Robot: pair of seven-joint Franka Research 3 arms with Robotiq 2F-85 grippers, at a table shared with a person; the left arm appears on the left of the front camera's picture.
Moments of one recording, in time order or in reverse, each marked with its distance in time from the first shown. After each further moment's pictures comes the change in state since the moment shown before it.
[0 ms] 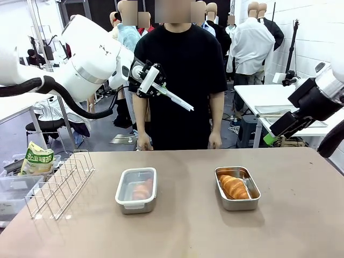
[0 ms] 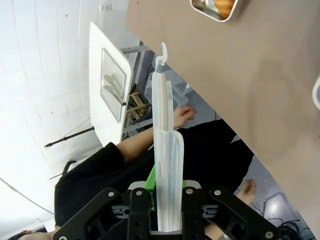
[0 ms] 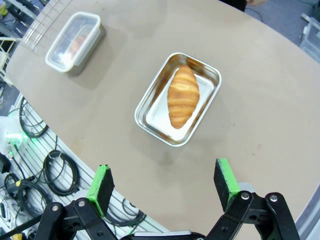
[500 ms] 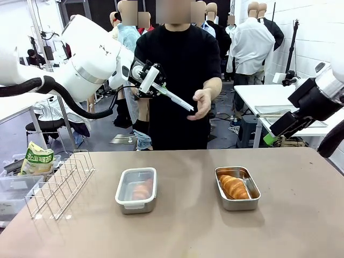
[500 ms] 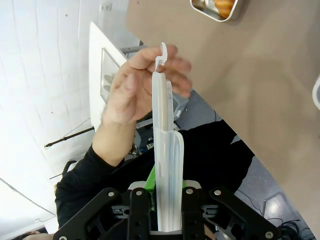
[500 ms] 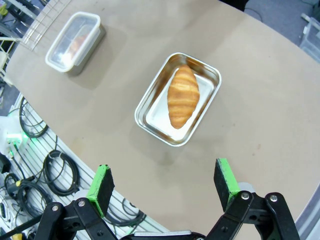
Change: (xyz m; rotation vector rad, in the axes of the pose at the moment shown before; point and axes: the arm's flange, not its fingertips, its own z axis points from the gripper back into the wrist) left arm 0.000 0.000 0.000 0.000 0.000 0.000; right arm 0.000 0.000 0.000 0.000 0.000 0.000
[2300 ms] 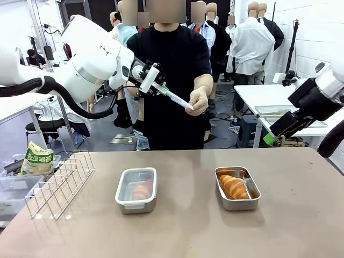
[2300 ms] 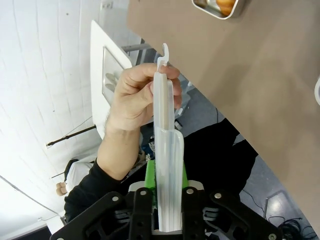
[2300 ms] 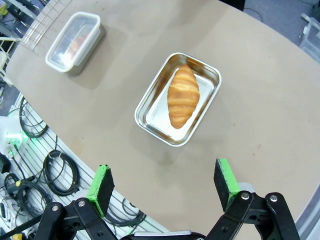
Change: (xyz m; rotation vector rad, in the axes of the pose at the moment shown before) left arm 0.000 0.002 0.001 0.009 0.011 -0.009; right arm 0.000 0.000 0.000 0.000 0.000 0.000
